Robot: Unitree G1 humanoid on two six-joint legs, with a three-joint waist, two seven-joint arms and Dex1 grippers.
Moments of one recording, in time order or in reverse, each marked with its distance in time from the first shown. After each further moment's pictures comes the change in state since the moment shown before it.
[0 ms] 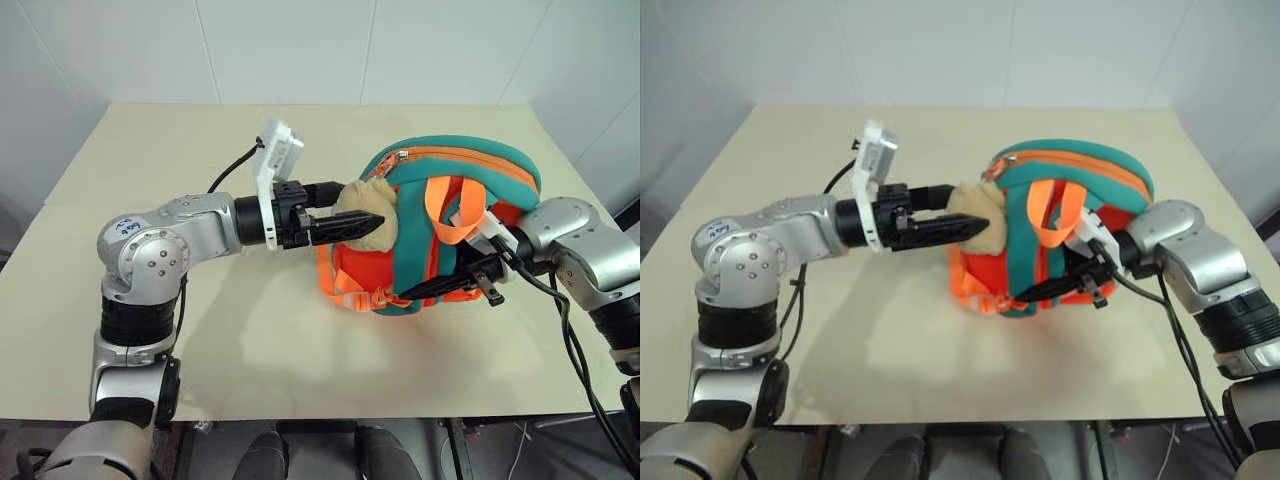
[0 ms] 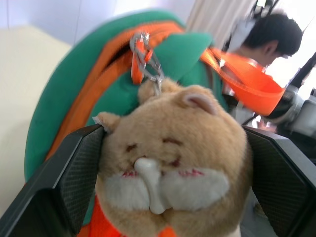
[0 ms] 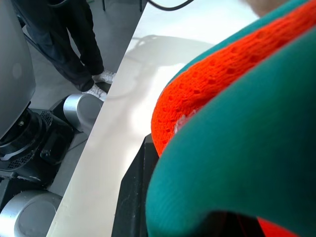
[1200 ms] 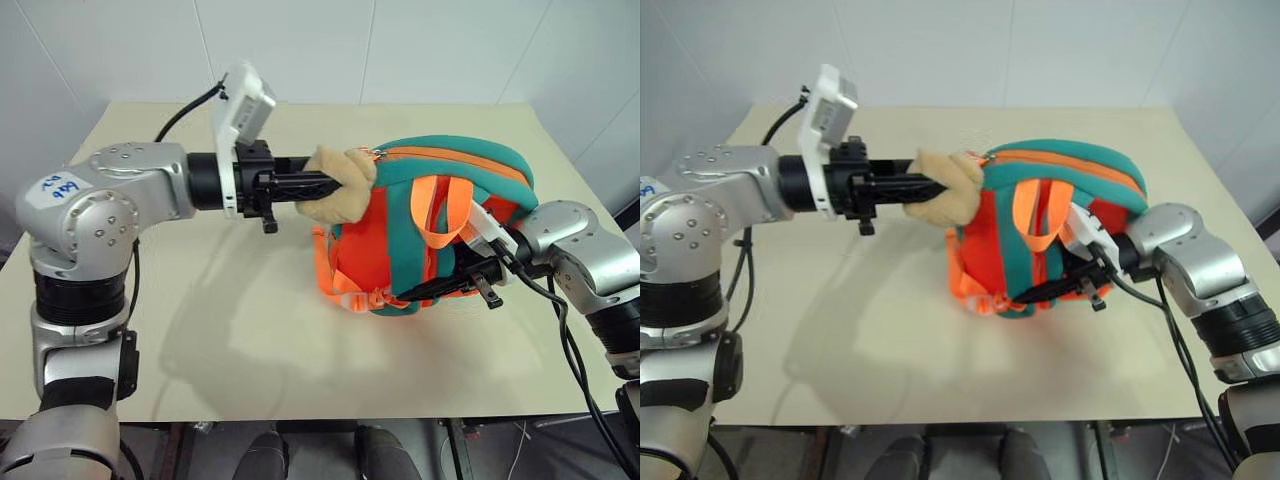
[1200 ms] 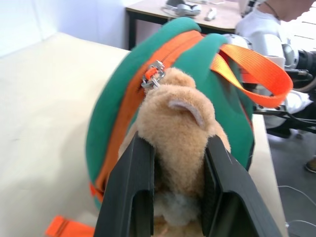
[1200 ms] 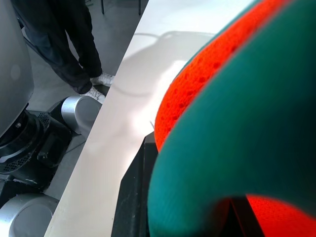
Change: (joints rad) left arm -0.111 0.232 0.058 -0.017 0.090 0.010 -0.139; right arm 0.033 0.018 -0.039 -0.022 -0.011 -0.001 0.000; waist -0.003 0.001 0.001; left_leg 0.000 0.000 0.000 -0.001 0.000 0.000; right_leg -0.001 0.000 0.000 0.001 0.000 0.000
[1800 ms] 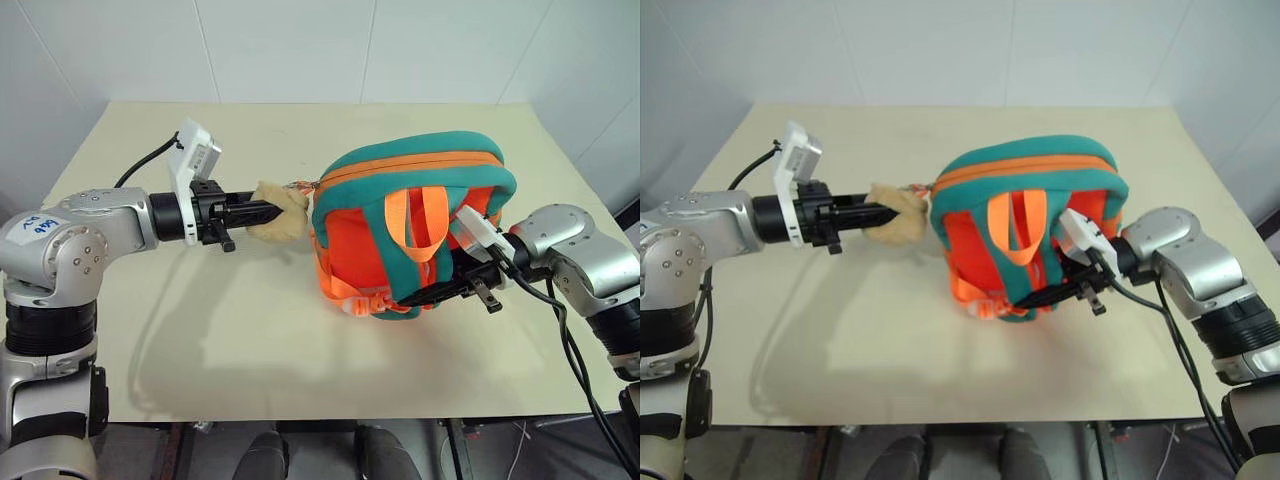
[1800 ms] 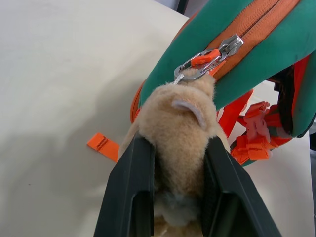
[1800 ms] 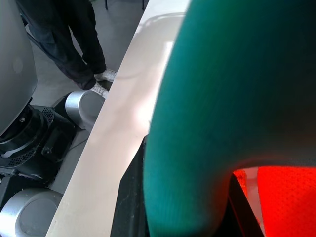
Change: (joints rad) left arm 0.220 0.075 0.046 0.057 0.043 -0.020 0.004; right arm -0.004 -0.013 0.037 0.010 0.004 -0.018 0.000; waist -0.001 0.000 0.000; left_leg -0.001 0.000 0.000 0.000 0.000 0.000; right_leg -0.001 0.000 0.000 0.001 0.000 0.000
